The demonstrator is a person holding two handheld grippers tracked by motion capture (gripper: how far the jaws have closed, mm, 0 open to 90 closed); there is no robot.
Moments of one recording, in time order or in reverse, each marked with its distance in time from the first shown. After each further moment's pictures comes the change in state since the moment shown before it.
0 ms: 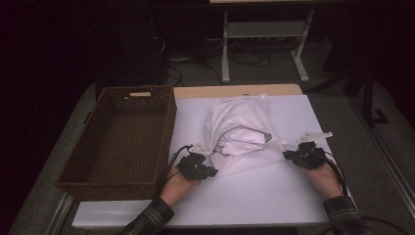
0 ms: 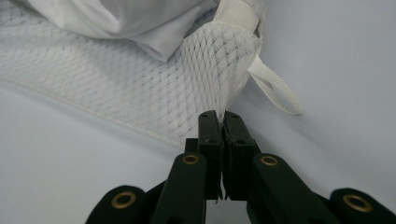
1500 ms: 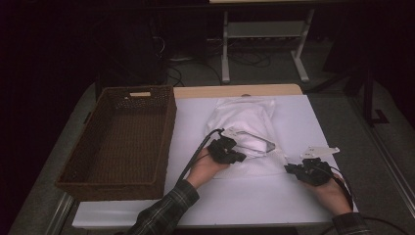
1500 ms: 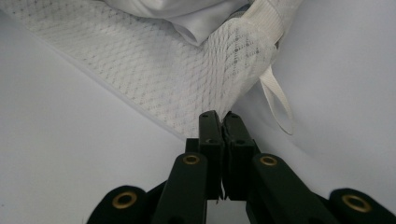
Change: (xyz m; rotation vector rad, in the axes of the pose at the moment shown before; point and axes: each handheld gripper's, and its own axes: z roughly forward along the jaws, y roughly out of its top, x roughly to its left) left arm -0.018 0.088 0.060 -0.016 -0.086 0.157; right arm 0.027 -0.026 -0.025 -0.014 0.058 -0.043
